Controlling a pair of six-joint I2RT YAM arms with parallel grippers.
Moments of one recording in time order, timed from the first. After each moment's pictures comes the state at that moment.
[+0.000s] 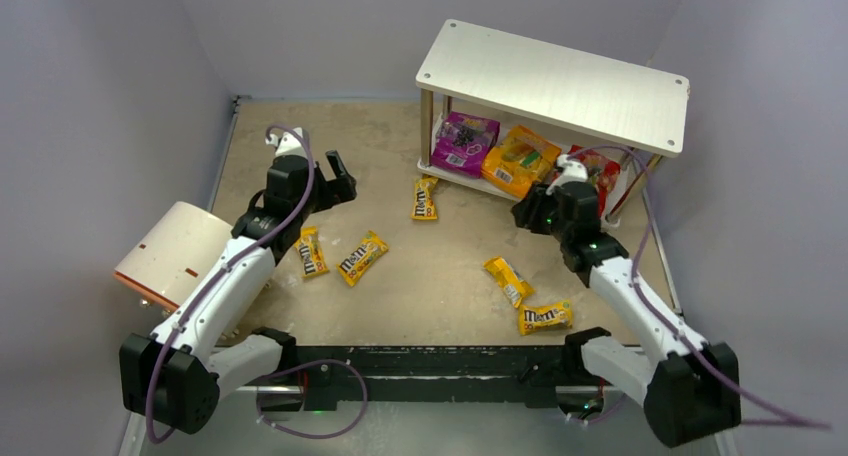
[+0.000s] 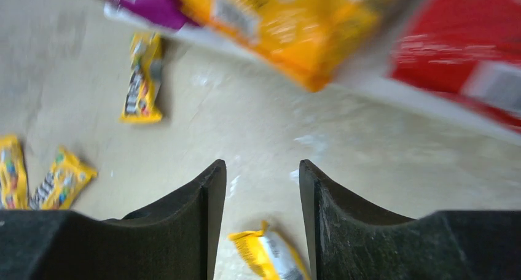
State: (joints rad) left arm -0.31 1.08 0.86 -0.28 -0.16 -0.50; right arm 0.19 0.95 0.59 -0.14 -0.04 0.42
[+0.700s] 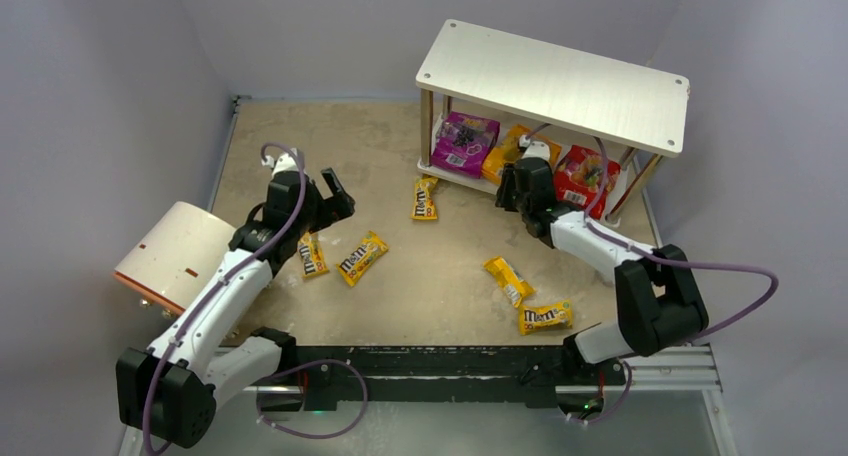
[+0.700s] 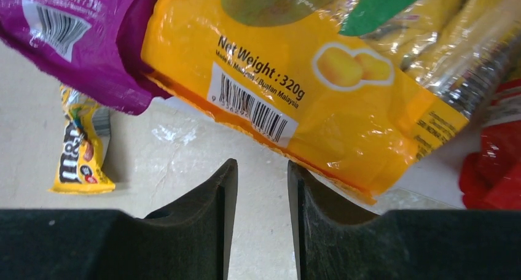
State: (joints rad) left arm -0.31 1.01 0.79 -0.38 -0.14 -0.64; right arm 0.37 1.46 0.80 0.04 0.19 0.37
